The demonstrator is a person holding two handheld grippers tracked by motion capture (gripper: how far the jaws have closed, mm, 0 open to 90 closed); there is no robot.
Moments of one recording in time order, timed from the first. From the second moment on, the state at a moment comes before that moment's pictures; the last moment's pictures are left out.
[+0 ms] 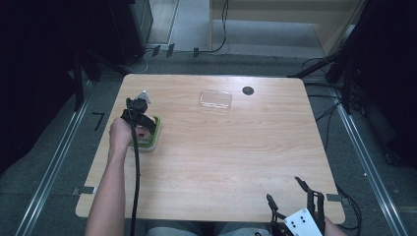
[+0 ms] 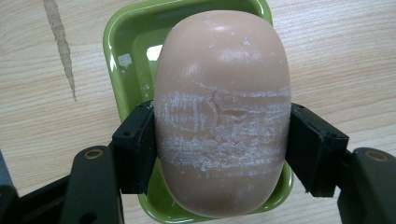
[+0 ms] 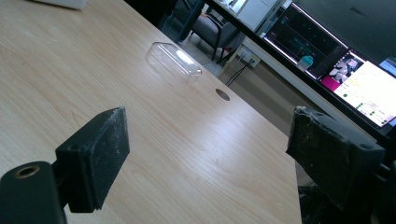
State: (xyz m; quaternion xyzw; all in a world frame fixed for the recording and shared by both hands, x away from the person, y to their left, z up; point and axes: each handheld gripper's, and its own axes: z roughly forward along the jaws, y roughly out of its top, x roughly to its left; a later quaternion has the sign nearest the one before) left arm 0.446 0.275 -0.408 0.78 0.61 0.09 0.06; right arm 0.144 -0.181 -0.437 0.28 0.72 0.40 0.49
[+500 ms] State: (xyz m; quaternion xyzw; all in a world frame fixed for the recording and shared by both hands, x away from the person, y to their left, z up) left arm 0.448 0.281 -0.417 0.78 0.62 0.09 0.06; right arm 0.144 -0.181 -0.437 0.28 0.72 0.40 0.49
